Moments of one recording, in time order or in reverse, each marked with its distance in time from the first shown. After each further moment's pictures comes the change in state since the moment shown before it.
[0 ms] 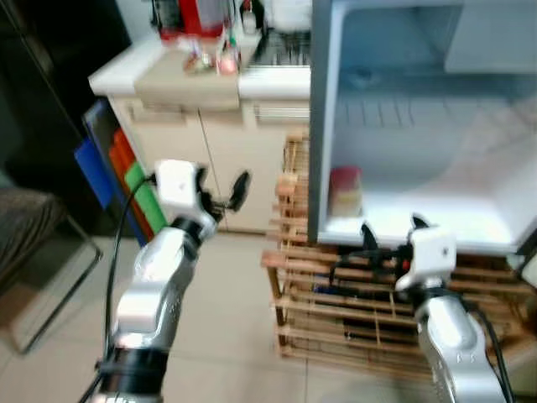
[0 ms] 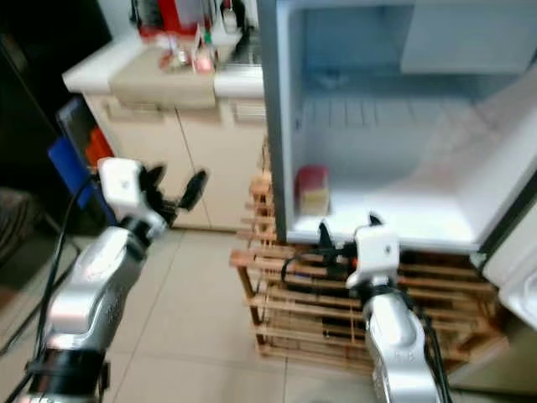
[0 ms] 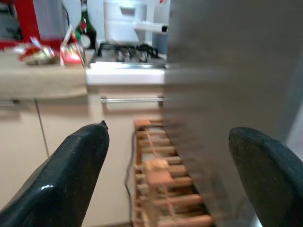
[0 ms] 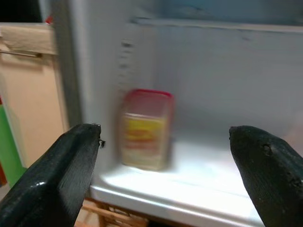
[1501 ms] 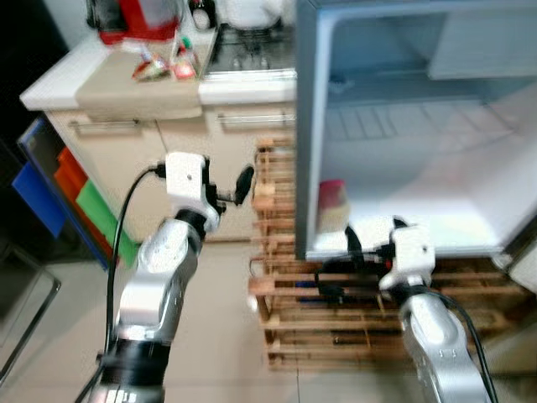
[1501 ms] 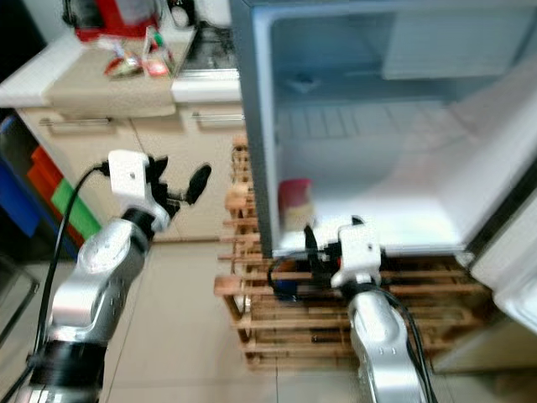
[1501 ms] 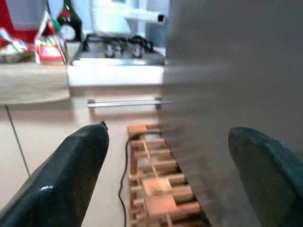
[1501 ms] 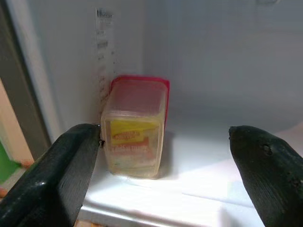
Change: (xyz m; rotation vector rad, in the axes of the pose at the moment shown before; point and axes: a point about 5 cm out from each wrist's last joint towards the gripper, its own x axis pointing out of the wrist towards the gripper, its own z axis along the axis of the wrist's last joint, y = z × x) left arm 0.001 0.010 0.008 0.015 -0.005 0.072; right arm 0.006 0.016 -0.008 0.018 0.051 0.055
